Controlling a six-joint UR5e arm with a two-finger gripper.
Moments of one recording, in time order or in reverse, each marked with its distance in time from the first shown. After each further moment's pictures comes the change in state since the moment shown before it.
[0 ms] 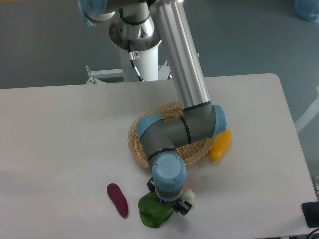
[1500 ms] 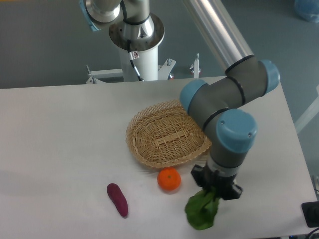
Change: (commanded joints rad) arm 0.236 0.107 0.146 -0.124 -0.048 0.201
